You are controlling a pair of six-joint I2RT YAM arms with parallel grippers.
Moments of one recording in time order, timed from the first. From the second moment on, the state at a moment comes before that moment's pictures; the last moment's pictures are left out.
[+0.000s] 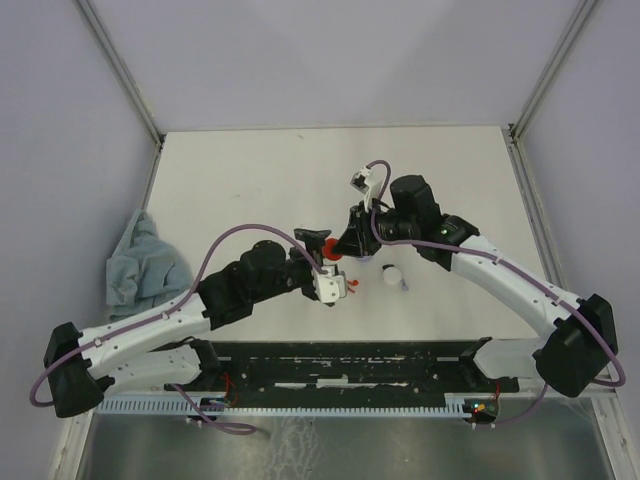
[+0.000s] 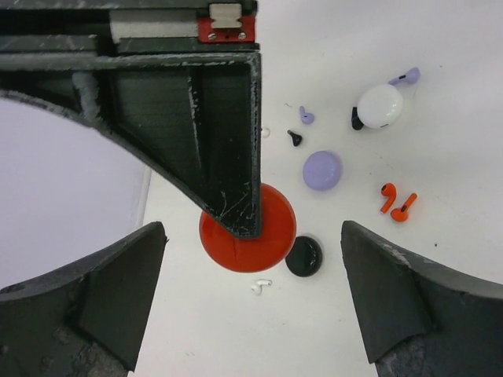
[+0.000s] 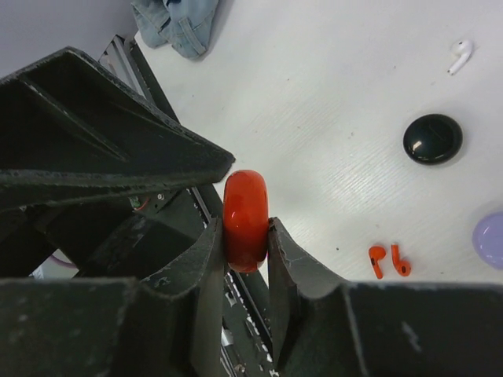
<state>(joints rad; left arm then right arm) -1.02 1.00 0.74 -0.04 0.05 0.86 0.65 1.30 1.06 -0.29 -0.58 0.33</state>
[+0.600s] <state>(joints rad) -0.92 0.87 0.70 -0.03 -0.16 0.18 0.57 1.18 0.83 0.12 -0.54 0.58</state>
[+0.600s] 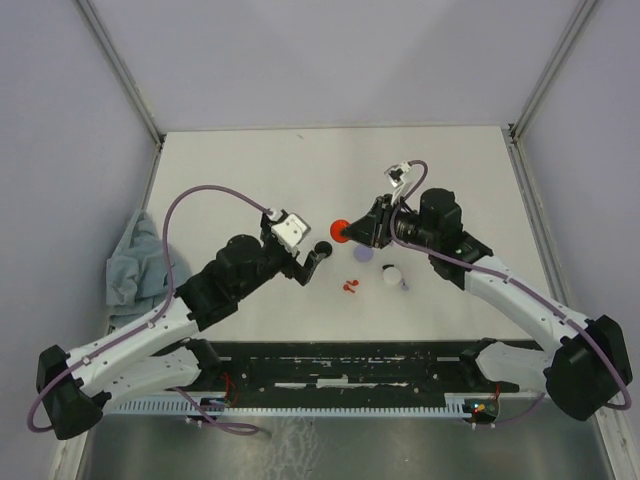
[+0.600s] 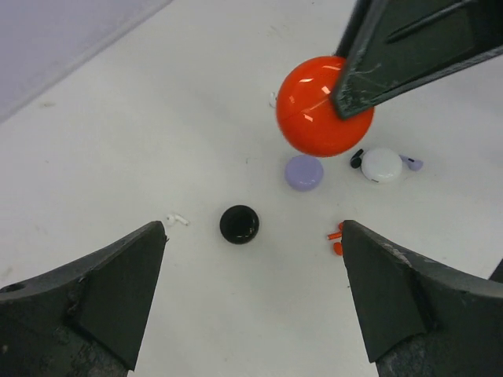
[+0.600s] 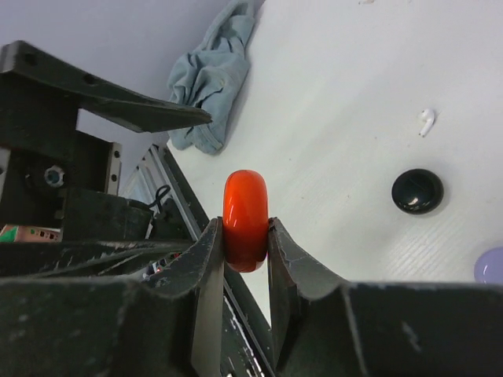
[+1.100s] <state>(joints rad) -0.48 0.88 0.46 0.41 0.40 -0.56 0.56 1.09 0.77 0.27 -0.51 0.64</state>
